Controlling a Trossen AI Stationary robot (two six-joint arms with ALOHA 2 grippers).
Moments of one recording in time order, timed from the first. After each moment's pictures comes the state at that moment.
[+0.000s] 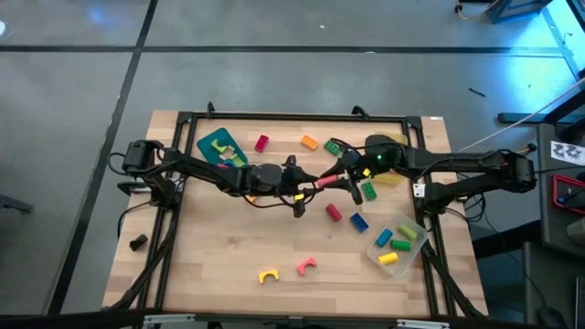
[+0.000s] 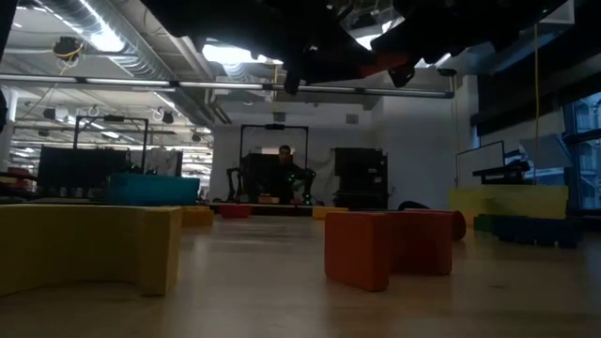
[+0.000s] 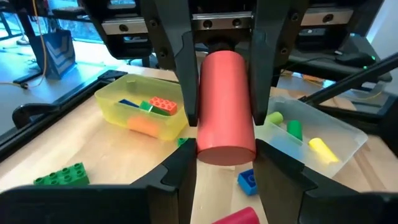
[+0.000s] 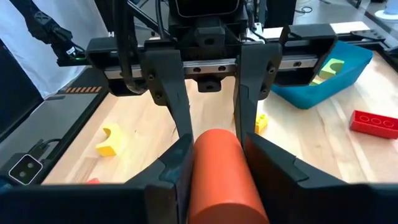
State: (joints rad) left arm -0.06 1.71 1.01 0.47 -0.22 -0.13; right arm -0.20 1.16 0.76 0.04 -0.39 -0.01
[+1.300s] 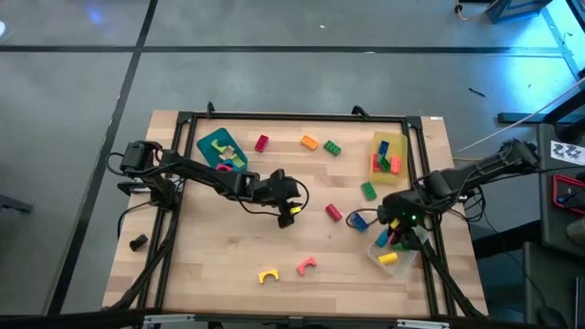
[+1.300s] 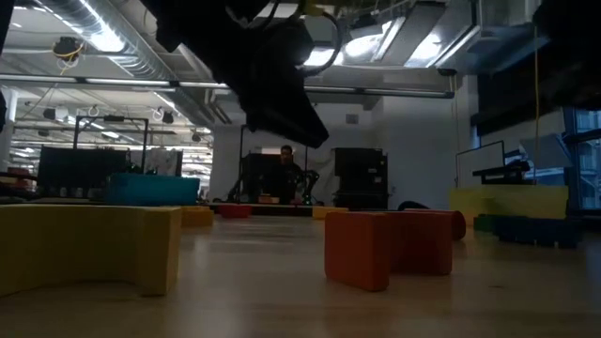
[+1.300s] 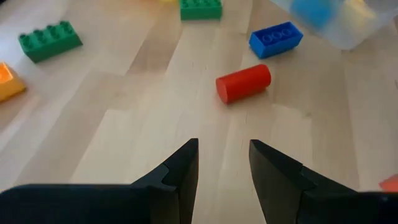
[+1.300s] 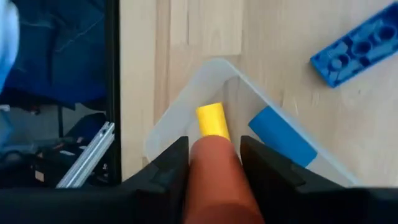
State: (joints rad) left arm -0.09 1.70 1.01 0.00 -0.22 -0.24; right arm 0.37 0.96 0.76 -0.92 -0.40 0.46
